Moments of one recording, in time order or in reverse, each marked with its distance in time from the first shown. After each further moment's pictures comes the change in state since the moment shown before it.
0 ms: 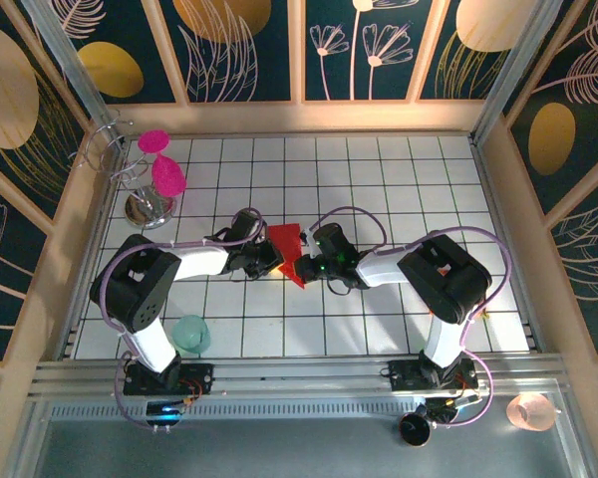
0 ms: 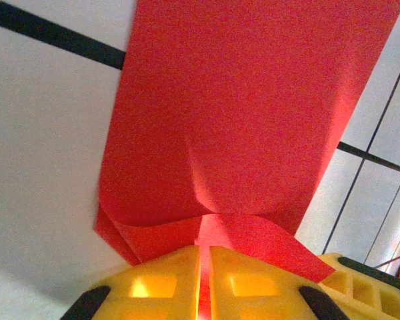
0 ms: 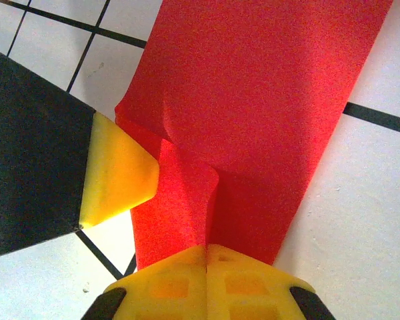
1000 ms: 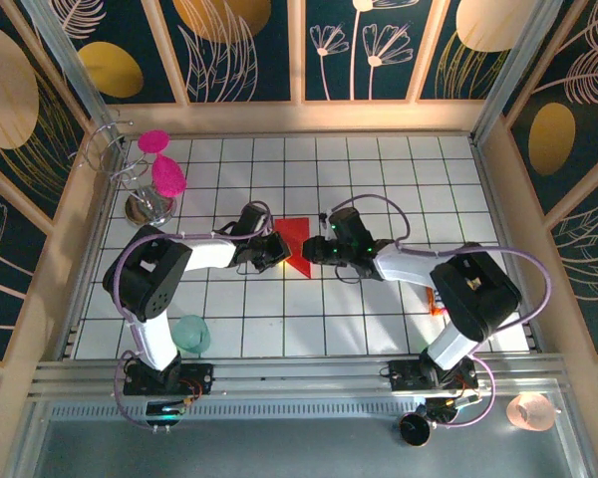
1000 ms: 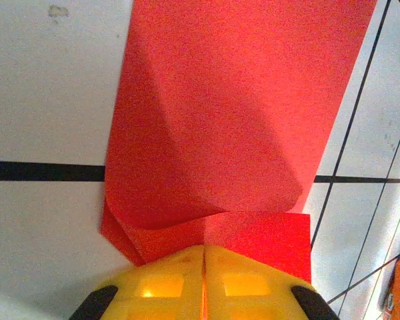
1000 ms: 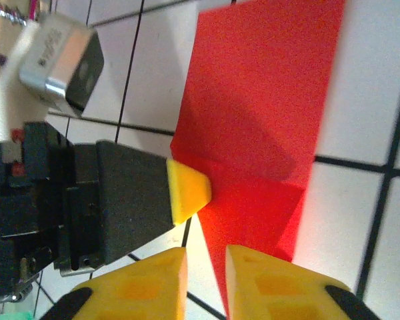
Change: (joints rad) left arm 0.000 0.094 0.087 0.050 0.016 0.065; right arm -0.077 -0.166 0.029 -0.150 -0.034 0.235
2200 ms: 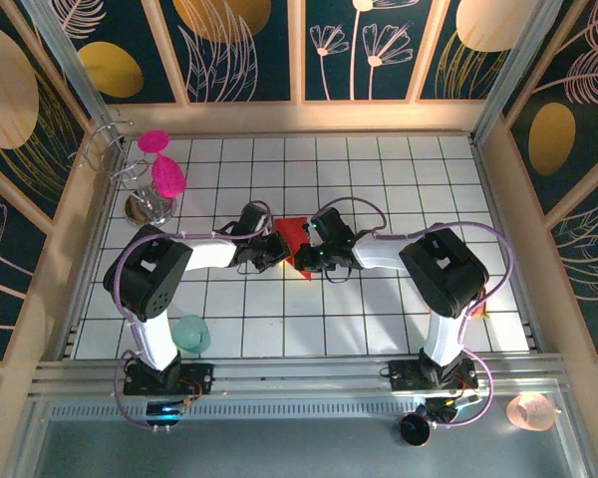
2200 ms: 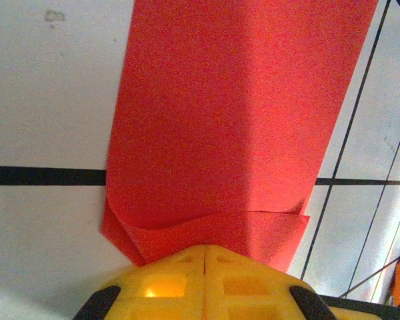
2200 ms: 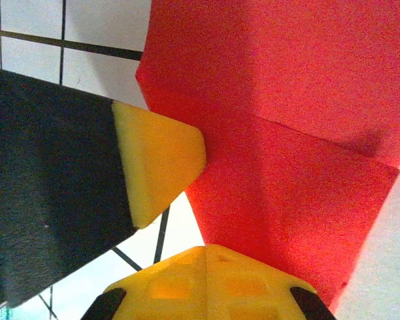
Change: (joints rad) left arm 0.000 0.005 0.004 0.000 -0.005 -0.001; right arm 0.024 0.202 0.157 -0.167 -0.098 -0.063
